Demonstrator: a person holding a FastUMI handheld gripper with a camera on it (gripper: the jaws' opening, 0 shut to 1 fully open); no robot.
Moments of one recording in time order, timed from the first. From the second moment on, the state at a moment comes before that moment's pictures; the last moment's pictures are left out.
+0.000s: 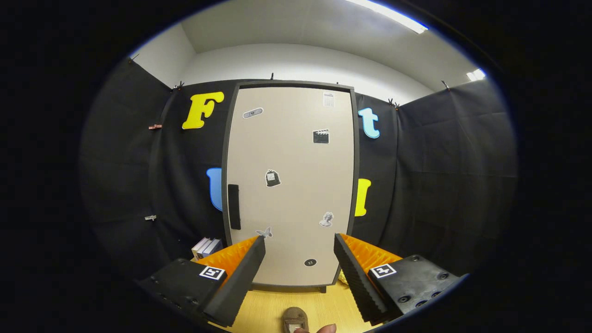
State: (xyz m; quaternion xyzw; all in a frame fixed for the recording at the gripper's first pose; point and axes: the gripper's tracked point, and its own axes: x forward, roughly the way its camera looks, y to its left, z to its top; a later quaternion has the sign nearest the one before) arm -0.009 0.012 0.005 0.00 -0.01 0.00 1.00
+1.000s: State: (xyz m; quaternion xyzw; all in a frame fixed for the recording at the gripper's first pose) arm 0.135 0.175 0.004 0.03 0.00 0.07 1.00
